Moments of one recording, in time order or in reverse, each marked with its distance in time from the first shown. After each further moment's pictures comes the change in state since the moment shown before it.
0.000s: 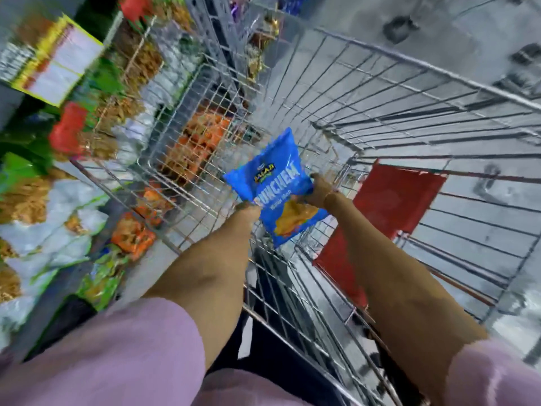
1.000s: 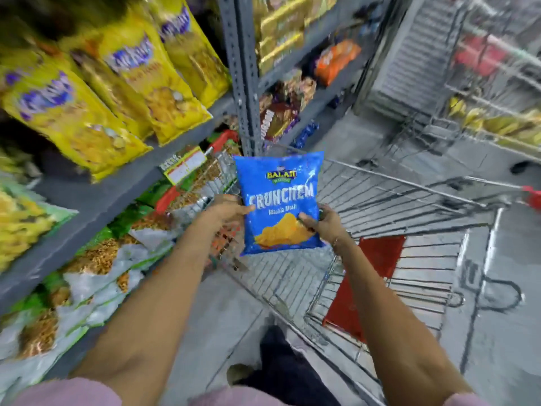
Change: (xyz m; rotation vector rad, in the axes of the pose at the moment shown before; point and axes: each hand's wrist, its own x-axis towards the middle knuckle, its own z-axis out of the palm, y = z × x) left_hand -0.190 0.063 -0.159 -0.094 -0.186 0.673; right_hand -0.138 -0.089 -0.040 0.617 0.219 -0.490
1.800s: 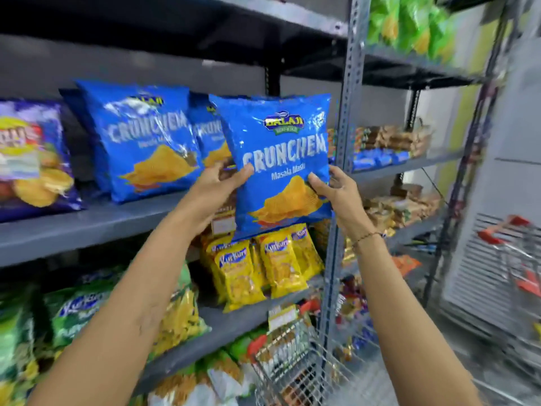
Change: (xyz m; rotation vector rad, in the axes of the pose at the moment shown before) left_hand -0.367 0.173 -0.152 -0.093 0.446 1.149; right_hand -0.205 -0.414 0.148 0.169 -0.306 -1.041
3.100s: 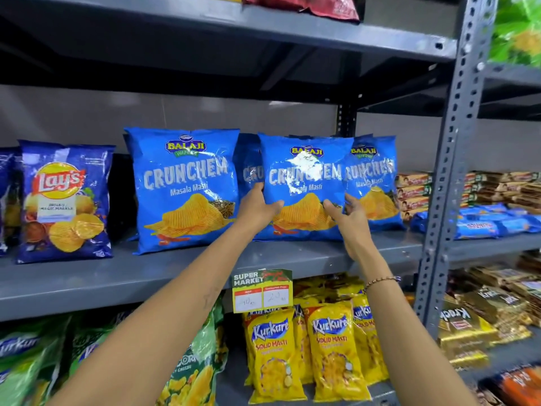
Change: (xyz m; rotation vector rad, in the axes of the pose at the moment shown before) left_hand 0.166 -0.043 -0.027 0.648 0.430 -0.076; right_hand 0.186 0.086 0.063 0.053 -0.026 0.083
